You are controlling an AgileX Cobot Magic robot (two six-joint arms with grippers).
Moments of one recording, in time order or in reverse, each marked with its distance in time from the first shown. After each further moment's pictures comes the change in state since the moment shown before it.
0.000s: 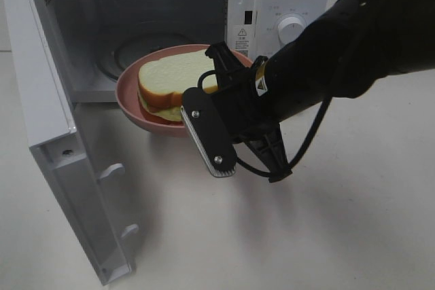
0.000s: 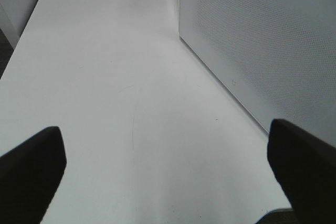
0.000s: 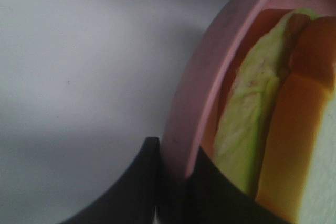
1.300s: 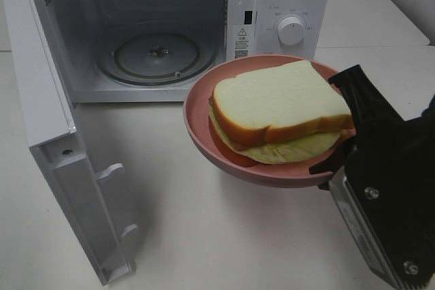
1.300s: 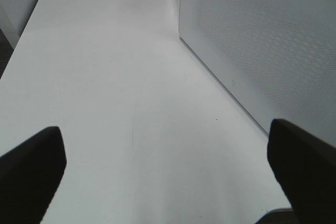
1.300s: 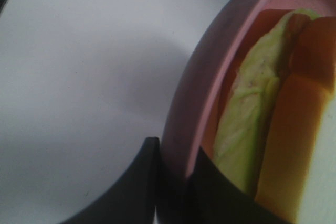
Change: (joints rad) left arm 0.000 0.000 0.000 0.000 0.000 0.000; right arm 0.002 -0.629 0.416 0.000 0.176 0.000
